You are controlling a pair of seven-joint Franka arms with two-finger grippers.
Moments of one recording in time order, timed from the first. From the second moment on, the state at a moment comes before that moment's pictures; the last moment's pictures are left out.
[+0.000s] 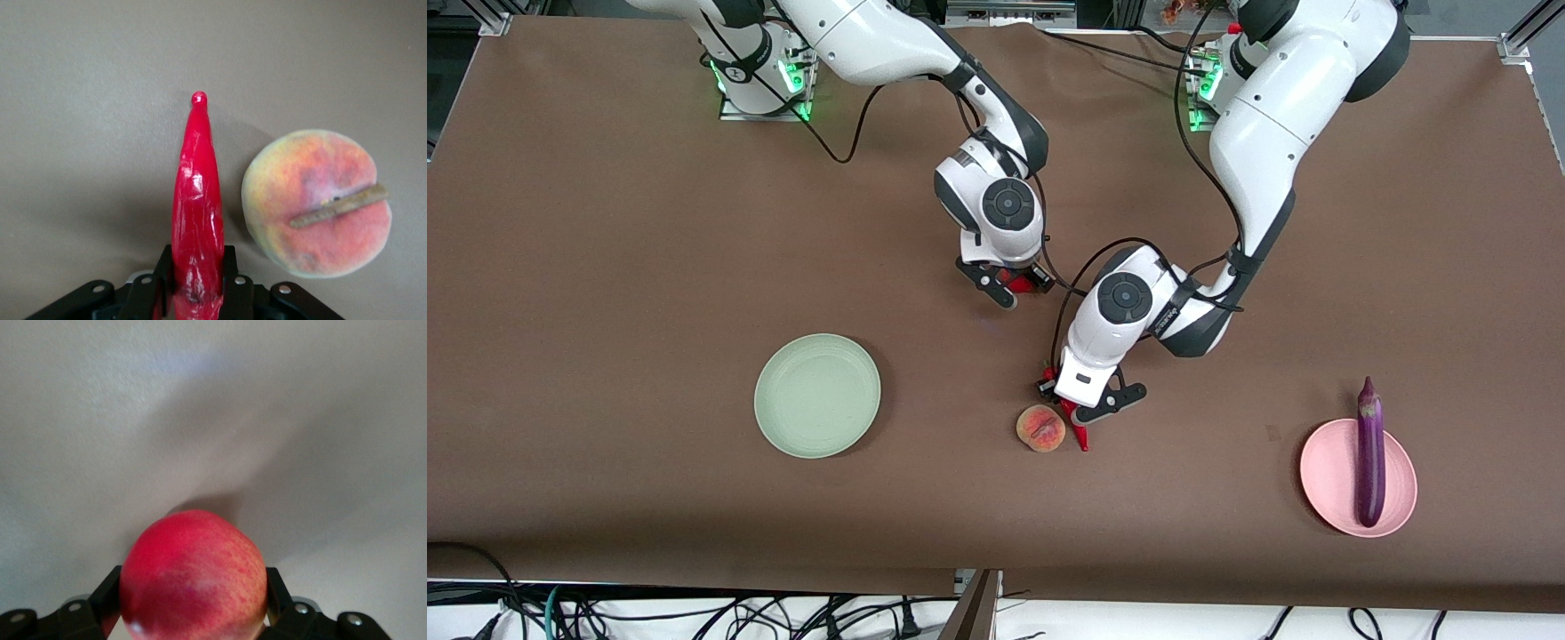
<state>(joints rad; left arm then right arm) -0.24 0.93 -0.35 -1.39 0.35 2.48 -1.14 0.88 0.85 -0.03 -1.38 0.20 2.20 1.45</state>
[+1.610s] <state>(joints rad) 0.12 0.81 -0.08 -1.36 0.07 2.31 0.05 0.54 0.84 -0.26 -1.28 0.14 1.99 0.59</state>
